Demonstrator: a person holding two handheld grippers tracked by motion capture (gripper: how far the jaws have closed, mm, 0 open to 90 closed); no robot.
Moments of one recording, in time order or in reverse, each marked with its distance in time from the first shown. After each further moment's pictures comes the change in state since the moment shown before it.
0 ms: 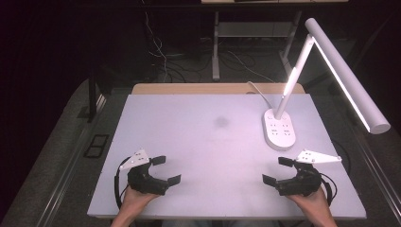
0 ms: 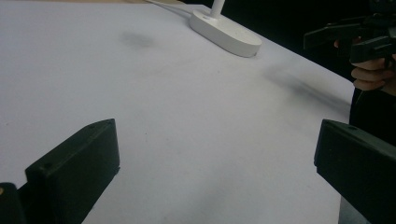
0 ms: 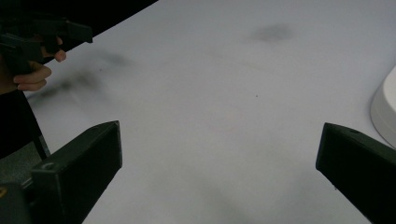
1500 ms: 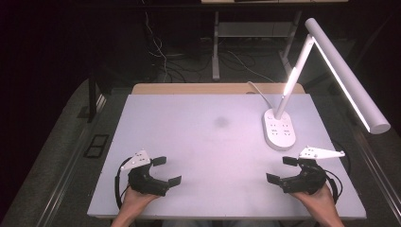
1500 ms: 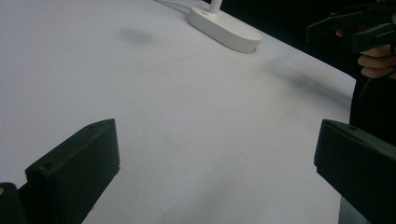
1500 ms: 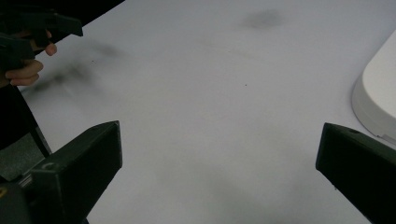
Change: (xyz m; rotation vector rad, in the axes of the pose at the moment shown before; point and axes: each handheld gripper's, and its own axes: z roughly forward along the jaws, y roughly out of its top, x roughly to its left) left arm -0.001 -0.001 0.002 0.012 -0.003 0.007; right arm -0.005 0.011 -0.009 0.077 -0.022 0.026
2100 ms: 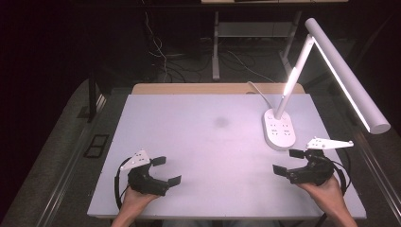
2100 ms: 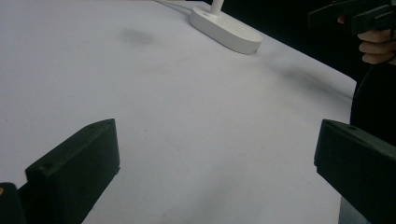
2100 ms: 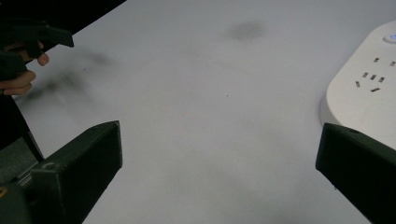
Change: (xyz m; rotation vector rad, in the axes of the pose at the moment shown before) left arm 0.000 0.000 -0.001 -0.005 0.003 -0.007; right arm -0.016 0.019 -0.013 0.006 -0.020 -0.003
